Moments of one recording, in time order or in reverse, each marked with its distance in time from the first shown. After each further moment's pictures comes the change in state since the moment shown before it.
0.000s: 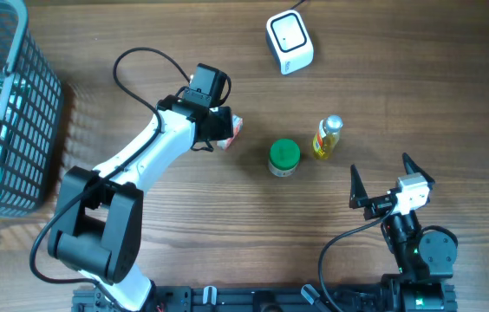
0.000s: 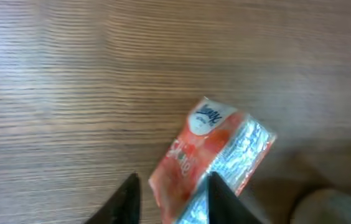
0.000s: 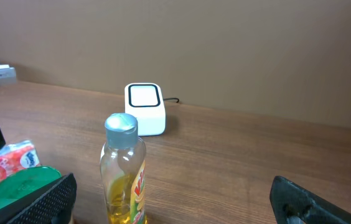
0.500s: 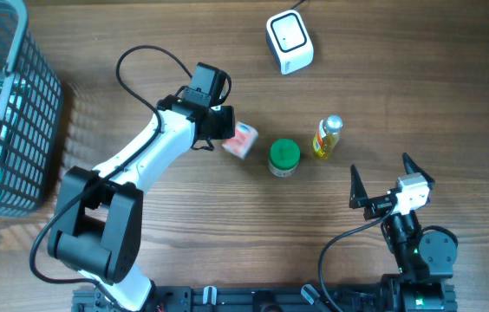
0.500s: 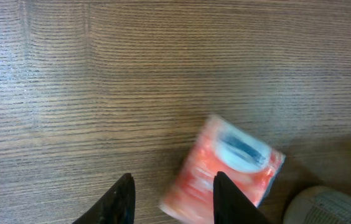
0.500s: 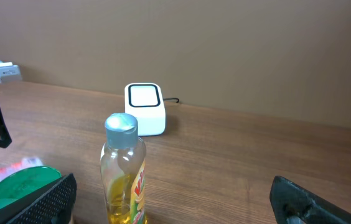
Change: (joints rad) left arm 0.001 0.000 0.000 0.027 0.027 0.034; right arm 0.000 0.000 0.000 0.000 0.000 0.000
